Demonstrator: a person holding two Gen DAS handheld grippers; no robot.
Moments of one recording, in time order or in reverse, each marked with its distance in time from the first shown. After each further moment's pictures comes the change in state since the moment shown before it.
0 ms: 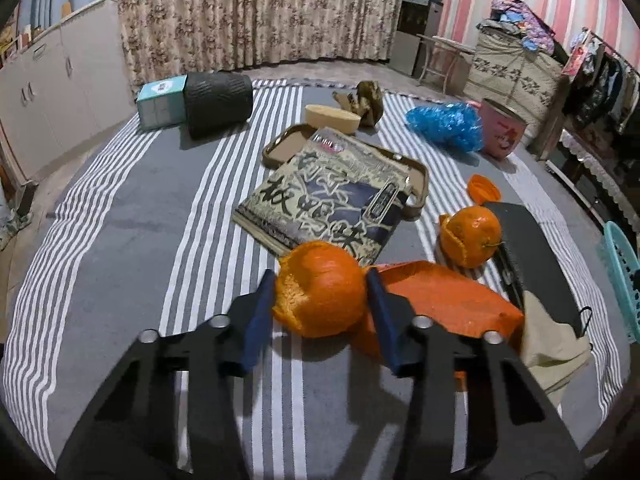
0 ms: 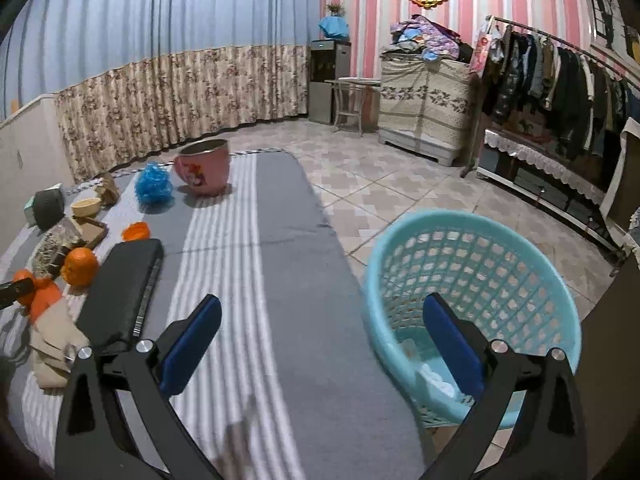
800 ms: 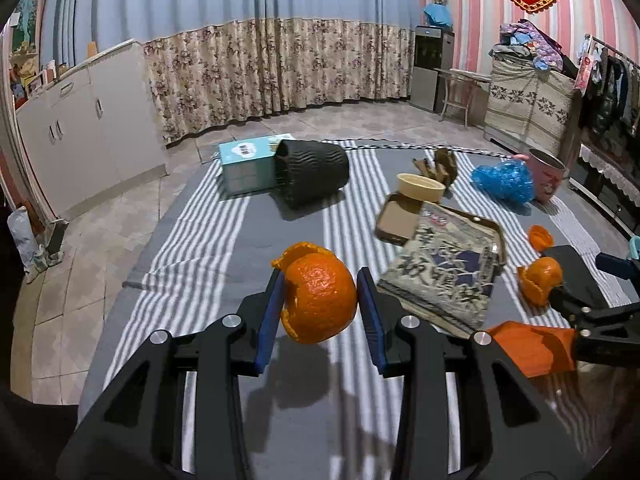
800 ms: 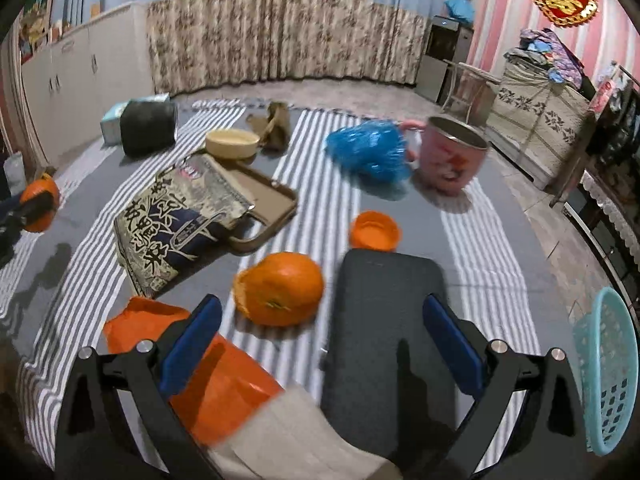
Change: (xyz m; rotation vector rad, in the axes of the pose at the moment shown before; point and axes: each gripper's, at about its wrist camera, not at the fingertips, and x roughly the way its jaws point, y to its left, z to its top) left arm -0.024 0.087 0.030 0.037 -0.154 0.109; right arm 0.048 0.244 0.012 -0.311 0.182 0.205
